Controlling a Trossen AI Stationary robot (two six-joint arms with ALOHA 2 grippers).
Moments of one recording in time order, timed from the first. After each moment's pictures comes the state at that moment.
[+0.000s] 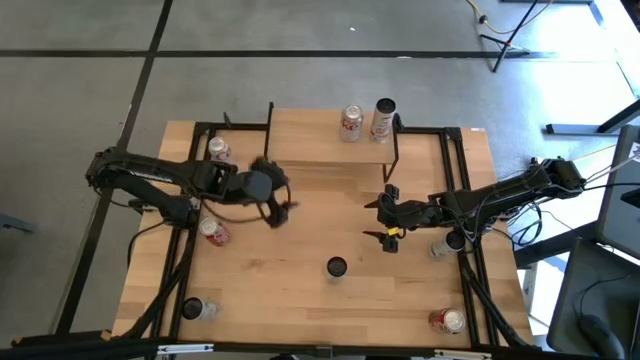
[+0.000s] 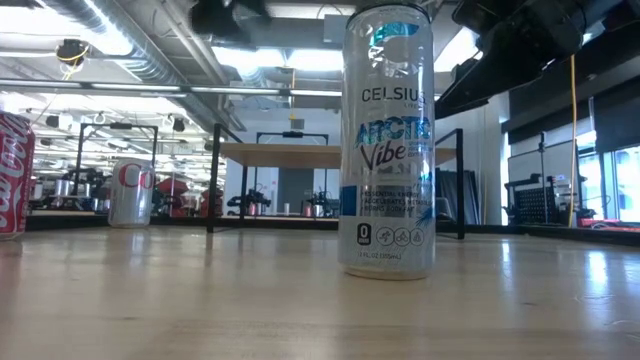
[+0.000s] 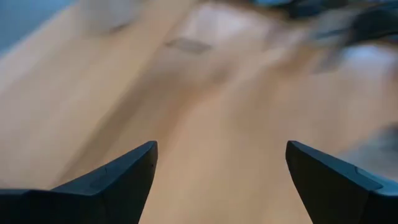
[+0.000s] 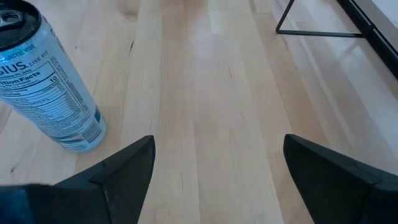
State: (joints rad) left arm -0.12 1.28 1.22 -0.71 -0.45 -0.42; right arm 0.24 1.16 0.68 -0.16 0.28 0.10
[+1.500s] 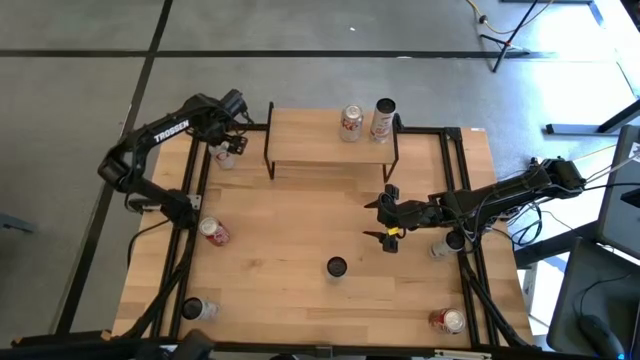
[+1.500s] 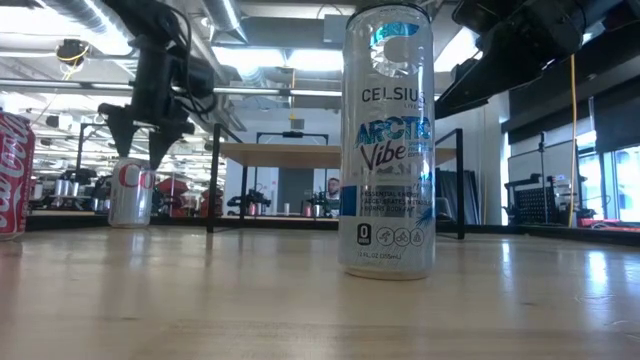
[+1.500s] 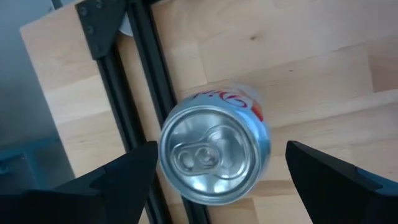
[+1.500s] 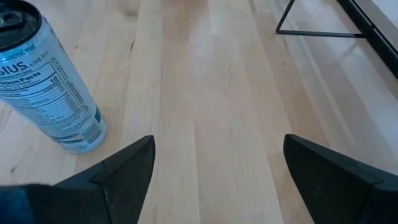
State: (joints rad) left arm 0.96 1.43 1.11 -1.17 -0.30 -0.35; right arm 0.24 1.16 0.68 -0.16 0.28 0.10
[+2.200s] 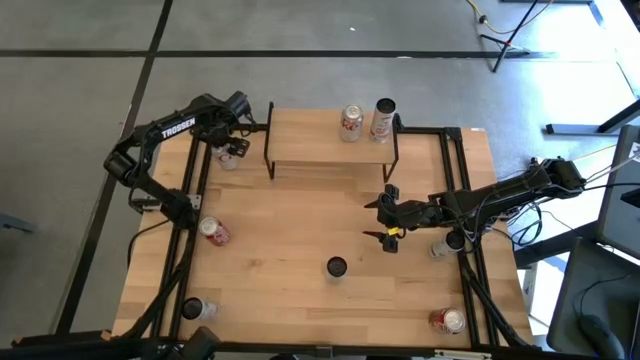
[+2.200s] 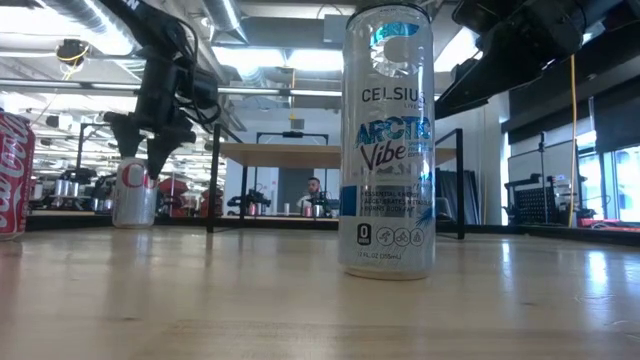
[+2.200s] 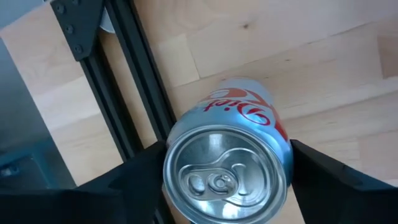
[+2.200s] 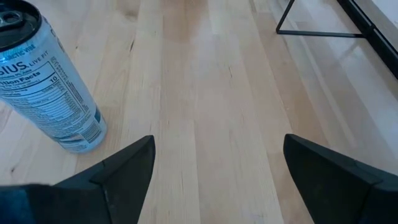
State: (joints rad) left arm 0.95 1.50 1.11 -1.17 -0.28 -0.30; right arm 0.24 1.16 0.68 -0.16 0.28 0.10
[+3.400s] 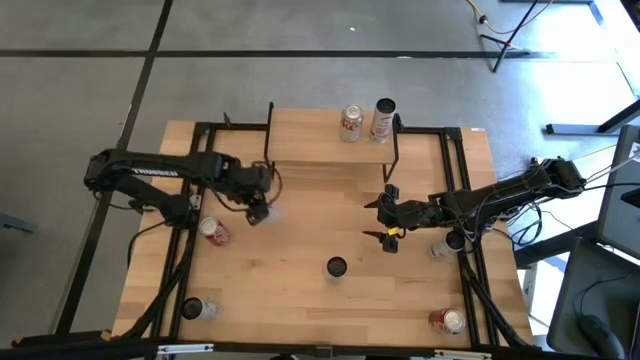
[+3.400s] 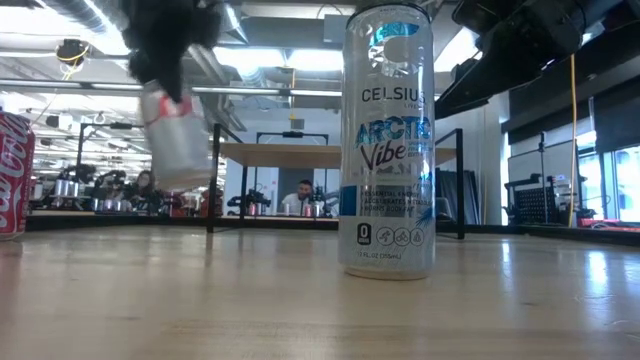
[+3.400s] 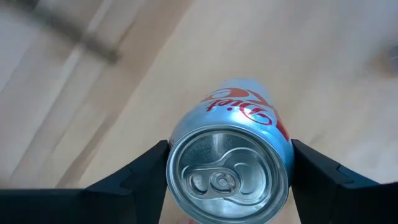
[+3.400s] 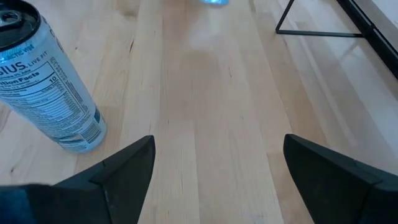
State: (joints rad) left arm 0.02 1.27 1.13 -1.10 -0.13 -0.56; right arm 0.24 1.16 0.68 -0.16 0.28 0.10
